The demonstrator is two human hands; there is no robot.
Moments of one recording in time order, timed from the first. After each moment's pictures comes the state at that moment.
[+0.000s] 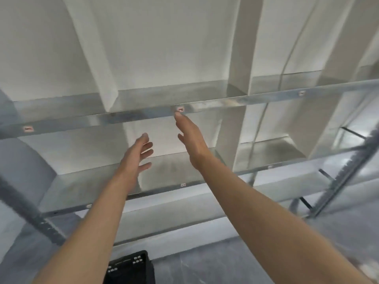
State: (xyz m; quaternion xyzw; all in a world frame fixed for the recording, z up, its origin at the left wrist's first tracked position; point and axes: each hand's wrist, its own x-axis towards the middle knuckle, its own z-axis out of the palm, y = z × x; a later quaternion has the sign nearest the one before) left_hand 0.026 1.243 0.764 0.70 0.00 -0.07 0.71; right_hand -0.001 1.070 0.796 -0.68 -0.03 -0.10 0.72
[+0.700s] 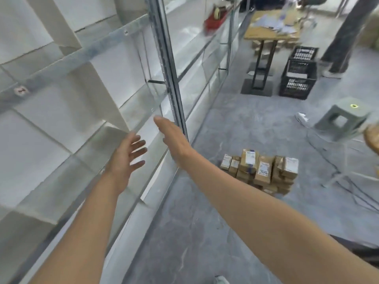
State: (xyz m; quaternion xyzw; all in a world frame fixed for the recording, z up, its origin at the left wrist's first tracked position) left_hand -0.090 0.688 0.693 0.68 -0.25 -0.42 0.55; right_hand -0.224 0.596 0.695 -0.58 0.32 -0.32 0.68
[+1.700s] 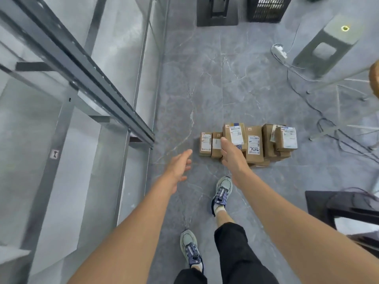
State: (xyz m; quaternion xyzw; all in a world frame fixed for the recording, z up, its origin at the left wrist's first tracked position) left_hand -0.115 0.242 0.405 0.70 -0.24 -0.65 0.18; right_hand -0.295 0.229 0.394 -0.26 0.67 -0.26 0.65
